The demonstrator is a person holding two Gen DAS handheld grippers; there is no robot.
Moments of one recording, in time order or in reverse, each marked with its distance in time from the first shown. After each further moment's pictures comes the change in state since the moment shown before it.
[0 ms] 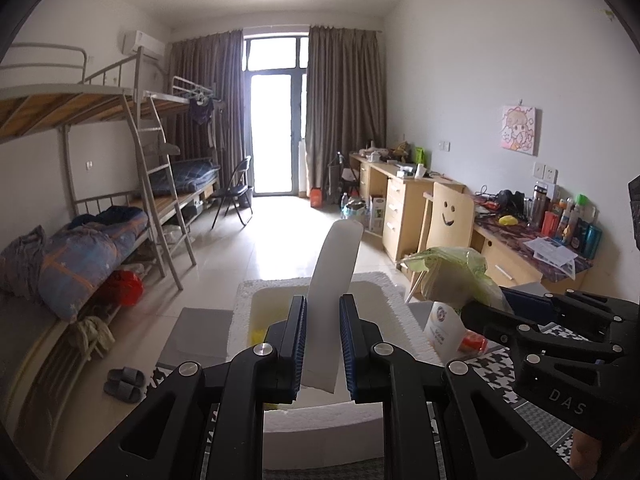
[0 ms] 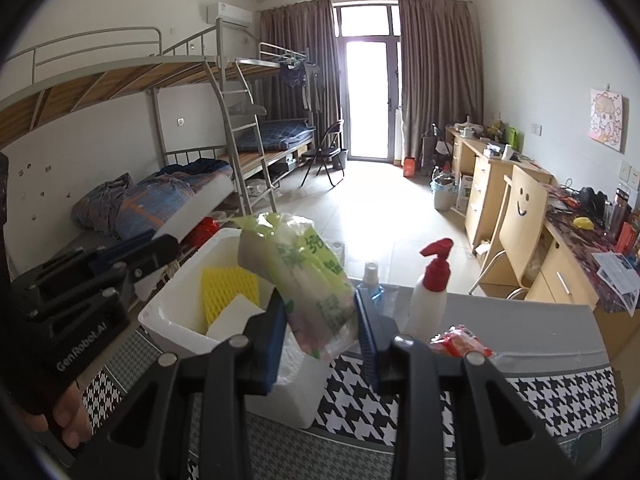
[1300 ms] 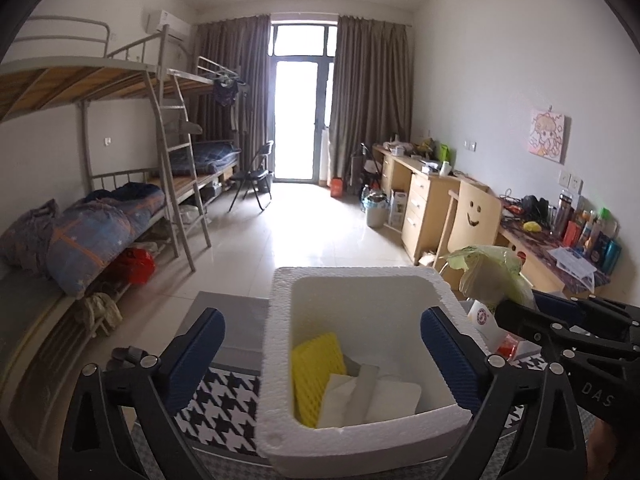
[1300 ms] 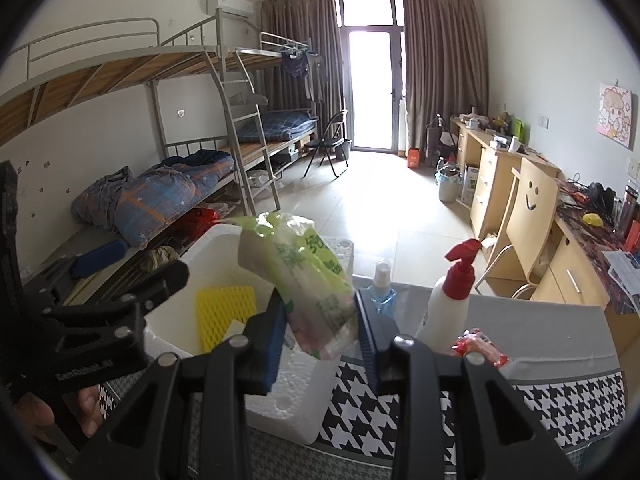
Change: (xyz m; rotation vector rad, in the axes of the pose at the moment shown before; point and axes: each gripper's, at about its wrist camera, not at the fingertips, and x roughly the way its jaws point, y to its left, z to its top) left arm 0.020 0.035 0.001 -0.078 0.034 0.063; right arm 0.030 0.002 0.006 -0.001 0.036 0.013
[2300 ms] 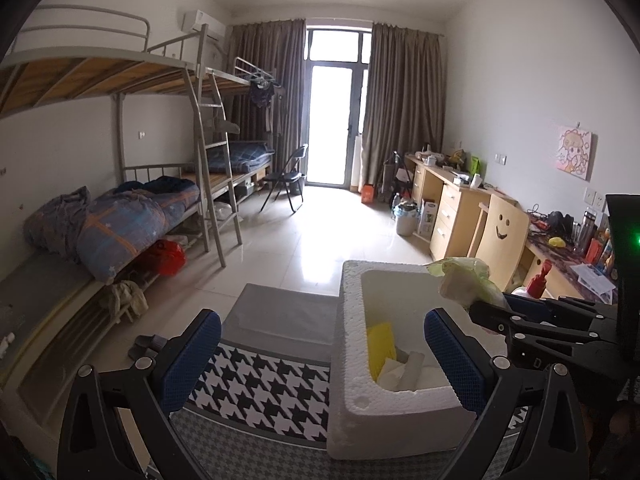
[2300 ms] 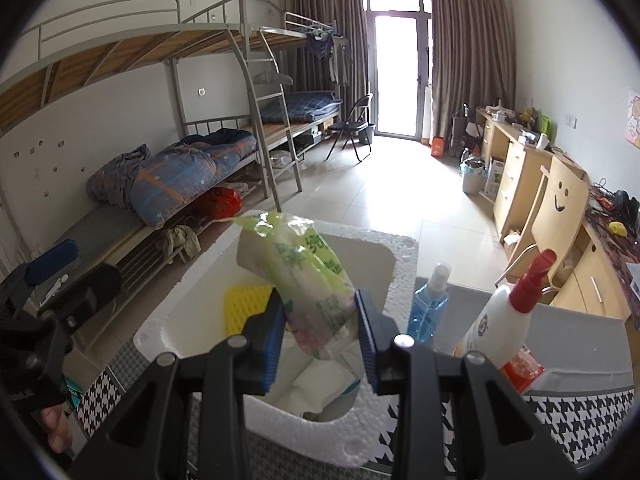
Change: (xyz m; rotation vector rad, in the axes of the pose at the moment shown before) left arm -0.021 0.039 -0.010 -0.055 -0.016 0.098; right arm 0.034 0.025 0.002 -0.049 0.073 0.065
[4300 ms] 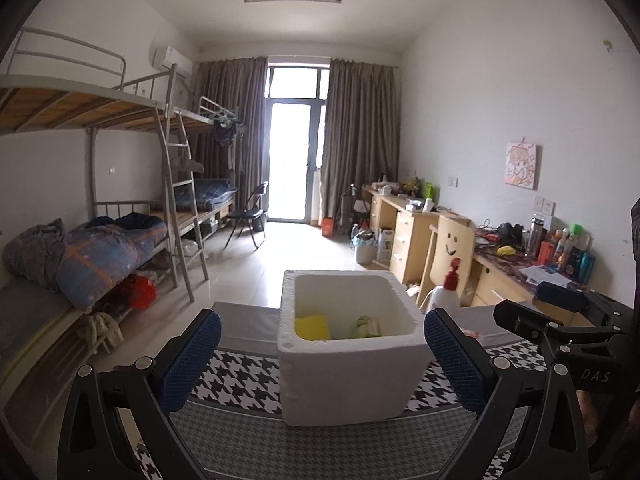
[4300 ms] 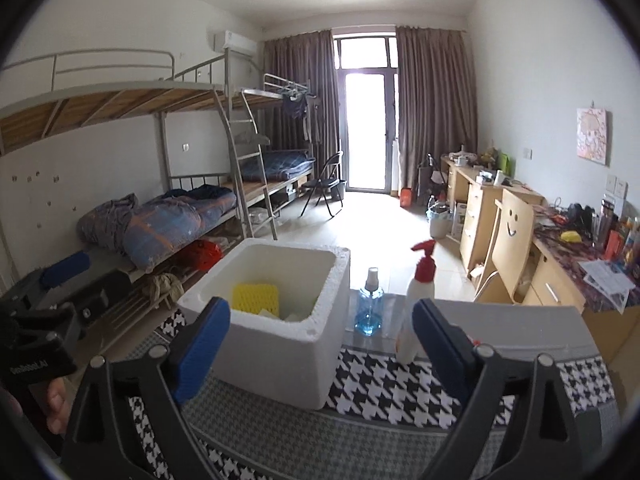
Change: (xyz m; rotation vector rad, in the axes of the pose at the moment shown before) left arm -0.099 -0.033 -0.032 0.059 -0.148 -0.151; right arm -0.120 -0.005 -0.052 0.046 -0.240 -0.096
